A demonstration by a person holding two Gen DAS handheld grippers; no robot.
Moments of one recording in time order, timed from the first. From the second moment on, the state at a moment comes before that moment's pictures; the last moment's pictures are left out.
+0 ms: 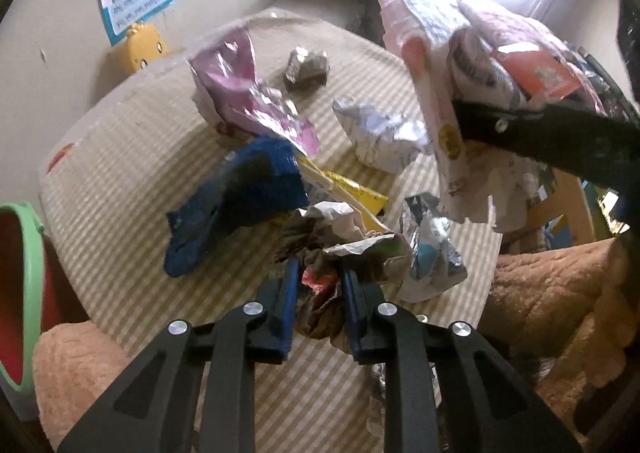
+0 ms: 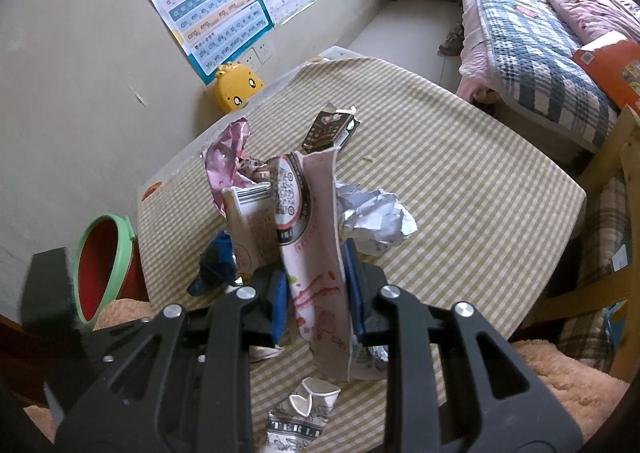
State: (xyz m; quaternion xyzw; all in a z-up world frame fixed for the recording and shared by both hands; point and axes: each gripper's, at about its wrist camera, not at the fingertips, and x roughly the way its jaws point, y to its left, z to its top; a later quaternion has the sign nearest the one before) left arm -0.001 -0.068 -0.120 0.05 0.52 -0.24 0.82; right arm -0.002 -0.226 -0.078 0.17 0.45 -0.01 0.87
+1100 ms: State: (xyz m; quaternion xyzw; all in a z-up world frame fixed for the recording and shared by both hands) left arm 0.002 0.018 -0.026 0.05 0.38 -0.13 0.92; right arm -0.013 -0.183 -0.046 0.05 0.41 -0.02 0.91
